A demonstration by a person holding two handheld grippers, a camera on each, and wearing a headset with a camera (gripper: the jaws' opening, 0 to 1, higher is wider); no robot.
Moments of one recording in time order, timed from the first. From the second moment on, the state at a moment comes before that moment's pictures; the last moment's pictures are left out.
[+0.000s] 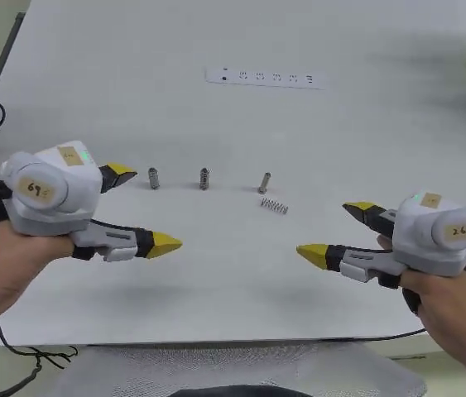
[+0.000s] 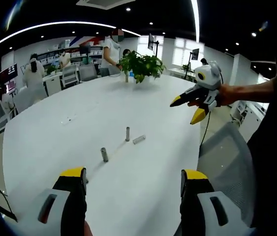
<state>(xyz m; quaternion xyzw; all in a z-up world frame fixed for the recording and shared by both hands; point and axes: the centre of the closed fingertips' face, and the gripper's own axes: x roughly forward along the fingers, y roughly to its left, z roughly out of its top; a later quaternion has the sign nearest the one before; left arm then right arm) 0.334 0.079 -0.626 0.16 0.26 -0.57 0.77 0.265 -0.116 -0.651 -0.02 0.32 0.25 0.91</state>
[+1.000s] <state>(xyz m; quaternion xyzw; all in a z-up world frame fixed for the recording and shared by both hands) 0.321 -0.028 -0.656 0.23 0.24 -0.68 0.65 0.256 -0.120 -0.649 -0.02 0.33 0.24 0.91</state>
